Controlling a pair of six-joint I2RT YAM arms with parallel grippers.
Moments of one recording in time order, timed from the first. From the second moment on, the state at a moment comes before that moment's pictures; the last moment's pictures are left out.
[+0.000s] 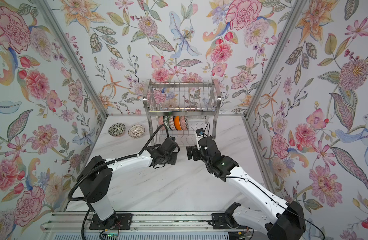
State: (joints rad) left arm -0.84 1.79 1.24 -0.45 -0.18 -0.47; right arm 0.67 1.10 0.91 -0.36 0.24 0.20
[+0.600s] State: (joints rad) left arm -0.88 1.86 1.28 -0.43 -0.18 -0.44; right arm 0.59 1.10 0.91 -0.36 0.19 0.21
